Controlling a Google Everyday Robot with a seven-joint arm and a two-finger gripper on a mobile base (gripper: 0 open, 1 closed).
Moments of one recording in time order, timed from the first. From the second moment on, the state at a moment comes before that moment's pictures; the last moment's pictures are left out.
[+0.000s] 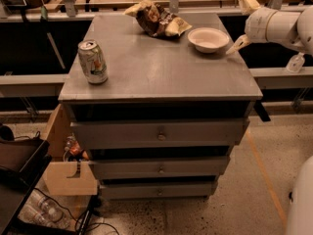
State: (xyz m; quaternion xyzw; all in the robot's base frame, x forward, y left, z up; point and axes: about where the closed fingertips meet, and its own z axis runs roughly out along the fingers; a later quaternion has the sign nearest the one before) arm 0.823 -0.255 0.936 -0.68 0.38 -0.25 0.57
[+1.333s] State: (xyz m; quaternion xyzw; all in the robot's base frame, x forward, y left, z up) arm 0.843 -0.239 0.897 -0.69 0.39 -0.21 0.58
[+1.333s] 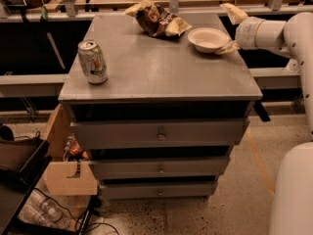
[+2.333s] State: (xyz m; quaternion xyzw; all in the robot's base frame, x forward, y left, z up) arm 0.849 -0.225 0.889 -0.69 0.39 -0.20 0.58
